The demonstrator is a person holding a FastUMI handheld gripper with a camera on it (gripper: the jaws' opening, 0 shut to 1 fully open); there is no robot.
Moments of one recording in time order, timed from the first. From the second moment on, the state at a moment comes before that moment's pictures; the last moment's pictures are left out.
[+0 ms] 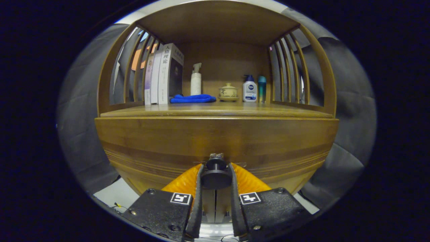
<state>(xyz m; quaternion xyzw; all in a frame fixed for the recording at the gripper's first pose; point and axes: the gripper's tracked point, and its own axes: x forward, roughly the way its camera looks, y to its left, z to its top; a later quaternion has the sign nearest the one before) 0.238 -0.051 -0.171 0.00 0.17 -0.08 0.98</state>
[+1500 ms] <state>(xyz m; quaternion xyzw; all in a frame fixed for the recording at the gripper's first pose) 0.060 -0.032 -0.176 -0.02 0.18 -0.05 0.98</state>
